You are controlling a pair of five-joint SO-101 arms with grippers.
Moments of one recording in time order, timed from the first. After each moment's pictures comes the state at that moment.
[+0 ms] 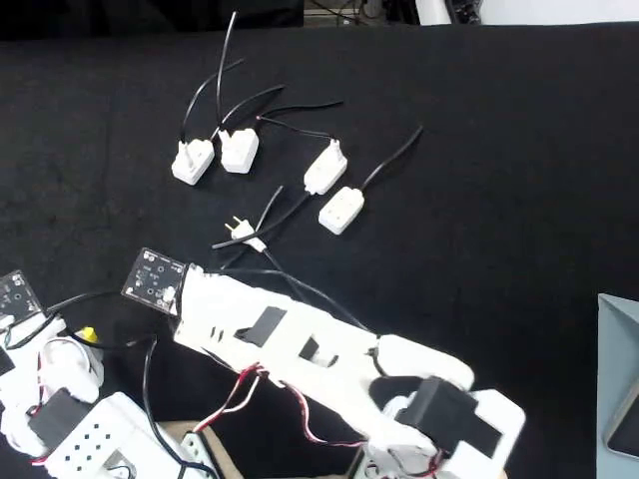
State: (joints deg) left arm -56.8 -96.7 87.6 68.1 -18.8; right arm -56.8 -7.0 52.0 13.1 15.8
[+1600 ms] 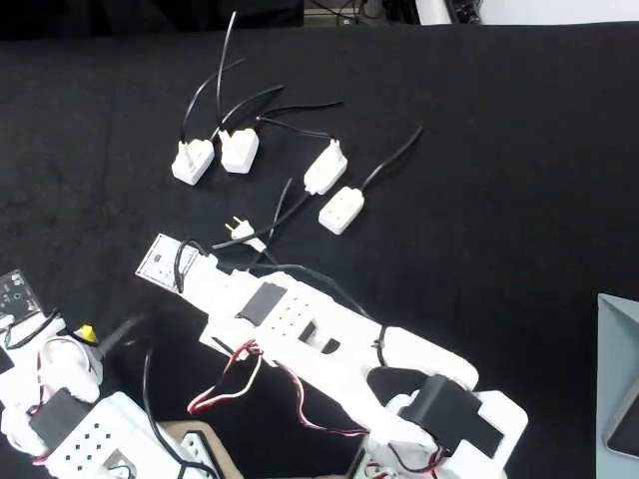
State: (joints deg) left arm -56.8 -96.7 88.0 67.5 -18.8; right arm -54.1 -7.3 43.2 41.8 10.9
